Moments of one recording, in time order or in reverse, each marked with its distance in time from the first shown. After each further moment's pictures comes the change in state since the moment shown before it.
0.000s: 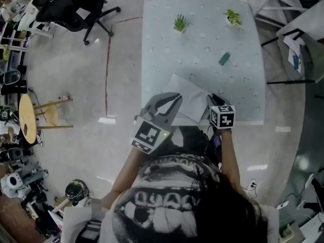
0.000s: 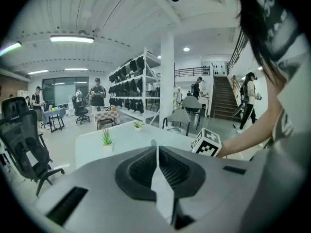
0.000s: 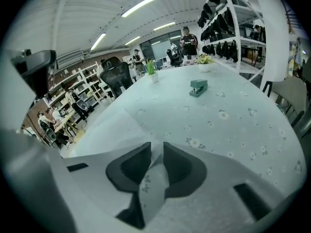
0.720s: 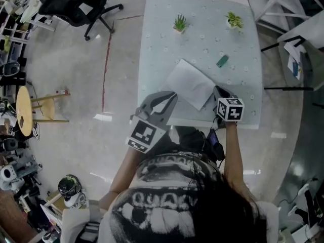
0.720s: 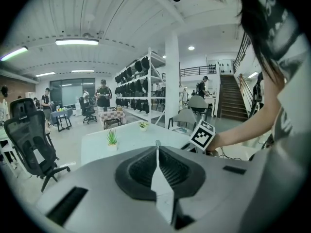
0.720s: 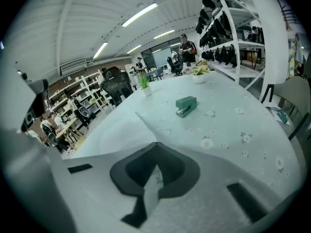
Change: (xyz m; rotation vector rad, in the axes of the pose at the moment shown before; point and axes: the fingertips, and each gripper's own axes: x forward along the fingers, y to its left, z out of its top) left arm 0.001 0.002 -0.001 -0.015 0.000 0.082; right arm -0.004 -0.045 0.046 0.004 -0.090 0.034
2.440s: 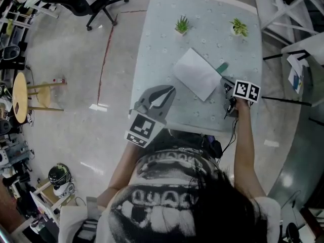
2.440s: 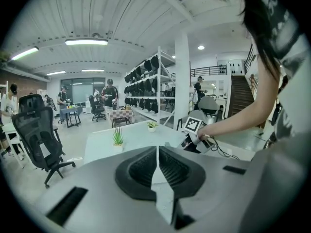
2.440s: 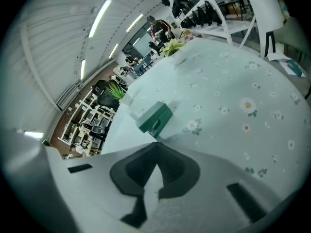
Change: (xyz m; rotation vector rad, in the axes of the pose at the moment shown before) left arm 0.040 0.026 0.002 -0.056 0.000 0.103; right arm 0.048 -0.076 0.045 0.363 0.161 0.213
